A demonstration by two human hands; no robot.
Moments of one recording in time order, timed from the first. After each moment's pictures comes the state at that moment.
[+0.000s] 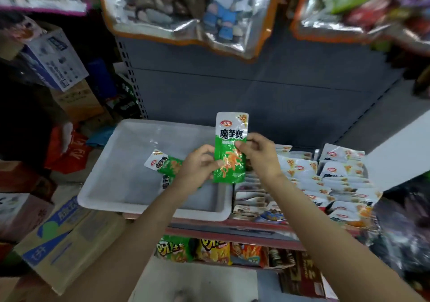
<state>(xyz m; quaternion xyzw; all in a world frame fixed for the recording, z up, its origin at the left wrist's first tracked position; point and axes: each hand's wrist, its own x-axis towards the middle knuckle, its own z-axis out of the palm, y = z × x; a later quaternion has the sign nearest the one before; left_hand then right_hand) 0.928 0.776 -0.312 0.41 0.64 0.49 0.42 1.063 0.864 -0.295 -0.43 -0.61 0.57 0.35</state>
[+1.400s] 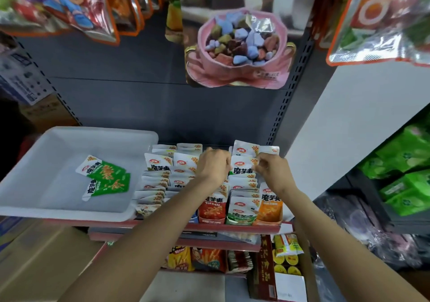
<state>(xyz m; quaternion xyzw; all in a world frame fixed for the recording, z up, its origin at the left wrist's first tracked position) 1.167 0.914 -0.319 0.59 0.78 0.18 0.12 1.323 0.967 -0.321 -0.51 -0.80 0.25 0.16</state>
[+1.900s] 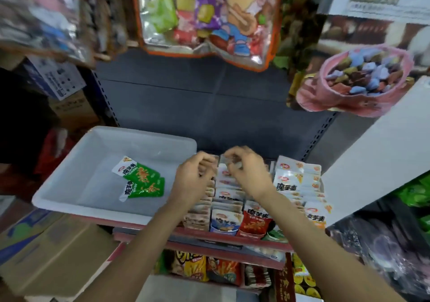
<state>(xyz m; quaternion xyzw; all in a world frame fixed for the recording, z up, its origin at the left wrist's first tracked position) 1.049 0.814 -0.292 0.48 0.72 0.47 0.19 1.171 0.902 -0.273 -0.38 -0.86 0.28 0.21</state>
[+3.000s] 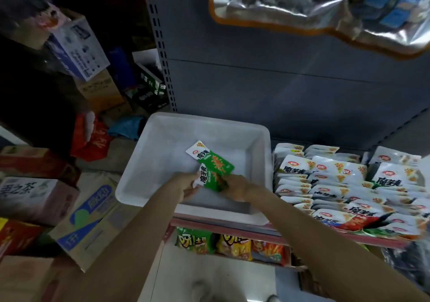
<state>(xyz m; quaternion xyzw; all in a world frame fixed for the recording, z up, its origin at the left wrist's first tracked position) 0.823 0.741 -0.390 0.00 0.73 0.41 0.54 0.959 0.825 -0.390 -0.37 -0.85 0.31 -0.21</state>
